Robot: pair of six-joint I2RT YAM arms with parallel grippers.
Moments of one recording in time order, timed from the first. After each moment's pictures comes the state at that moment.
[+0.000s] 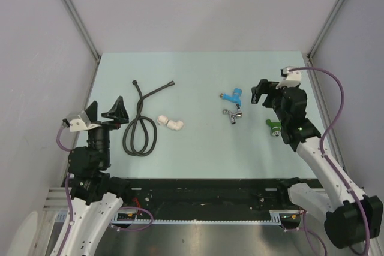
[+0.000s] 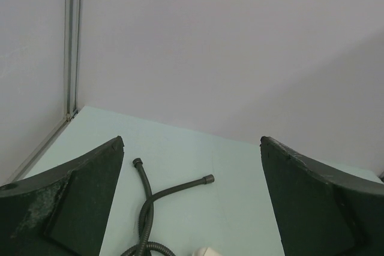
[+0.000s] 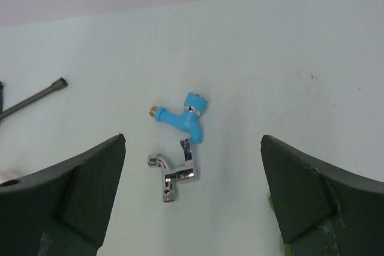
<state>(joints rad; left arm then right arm) -0.30 0.26 0.55 0.09 -0.36 -0.17 0.28 0.92 0.75 0.01 0.15 0.24</state>
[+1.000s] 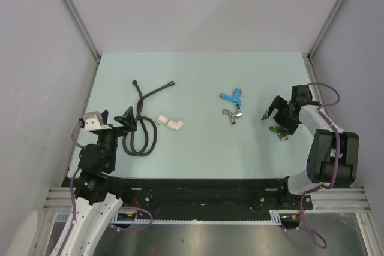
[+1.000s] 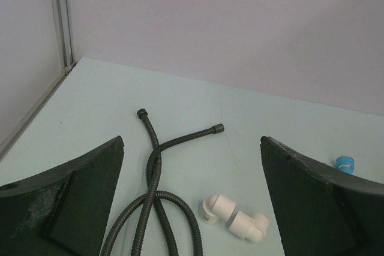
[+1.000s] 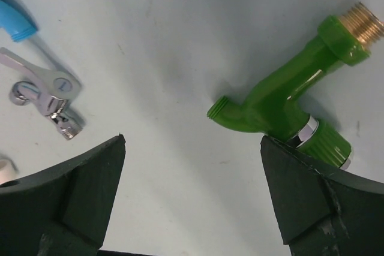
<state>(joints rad) -0.34 0.21 0.45 -0.06 -0.36 -0.18 -0.13 1.50 0.91 -0.52 -0.23 0.51</state>
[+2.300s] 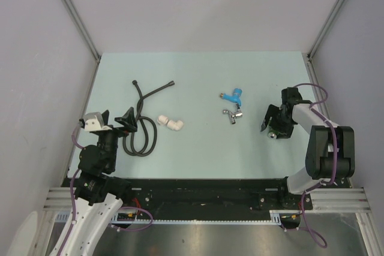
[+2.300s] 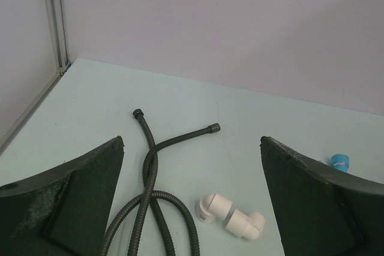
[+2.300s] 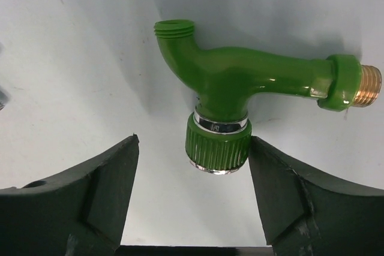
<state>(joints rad) -0.35 0.20 0.45 -0.06 -0.36 -0.18 -0.04 1.54 0.91 -0.63 -0.11 0.38</state>
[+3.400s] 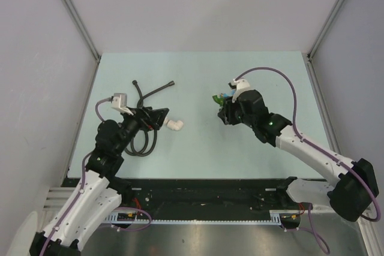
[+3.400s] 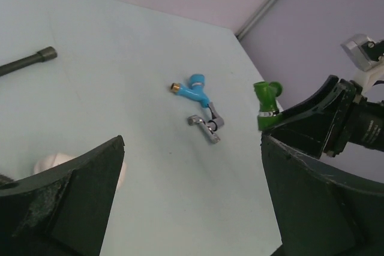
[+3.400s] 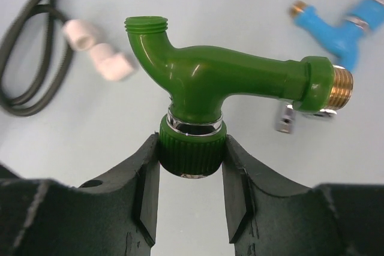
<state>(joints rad) -0.38 0.56 0.49 0.06 0.11 -0.55 0.64 1.18 0.91 -0.27 0.08 0.31</state>
